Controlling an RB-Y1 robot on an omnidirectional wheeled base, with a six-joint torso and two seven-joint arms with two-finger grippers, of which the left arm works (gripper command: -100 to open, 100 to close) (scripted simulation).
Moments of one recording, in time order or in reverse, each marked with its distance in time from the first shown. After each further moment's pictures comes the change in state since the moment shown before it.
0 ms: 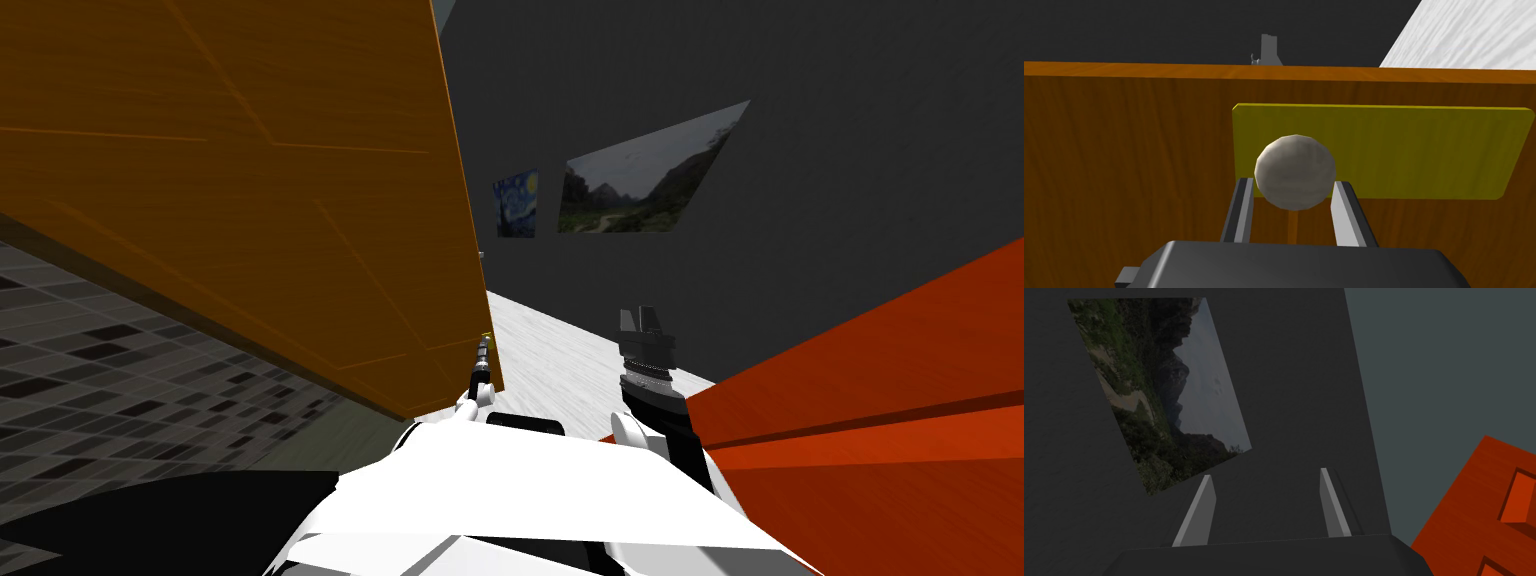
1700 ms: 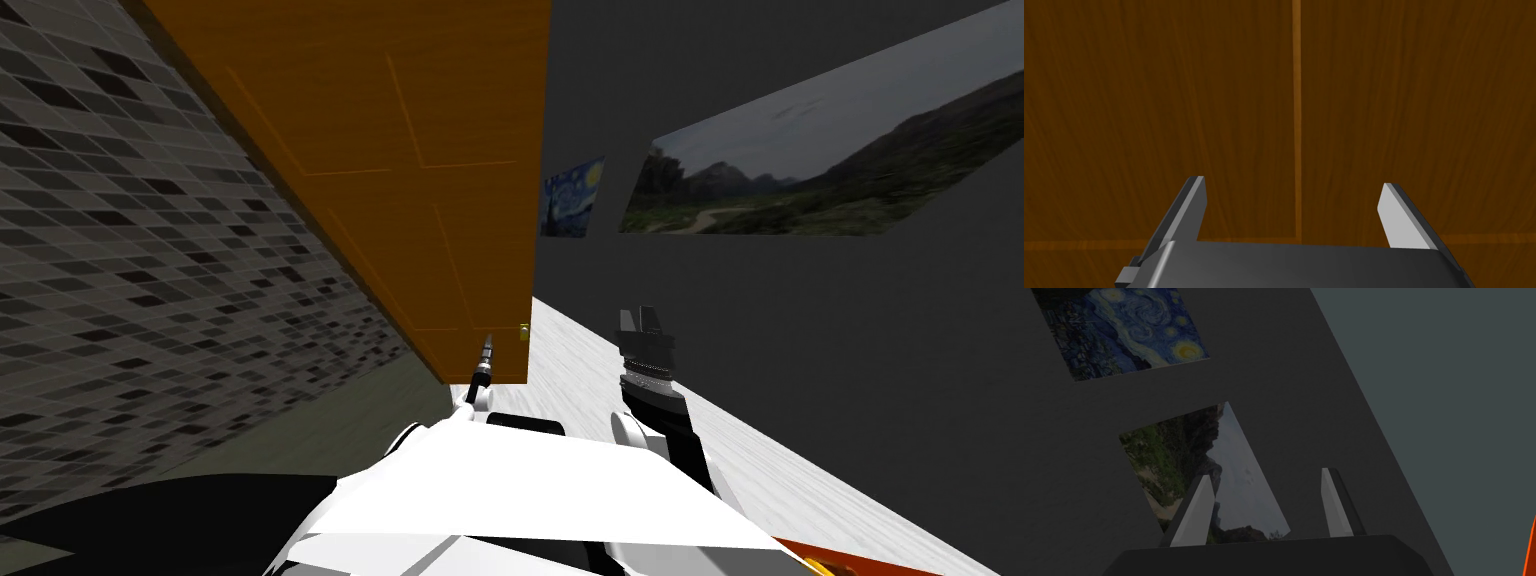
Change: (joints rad) arm 0.054 0.064 -0.234 -0.073 0.043 0.024 0.012
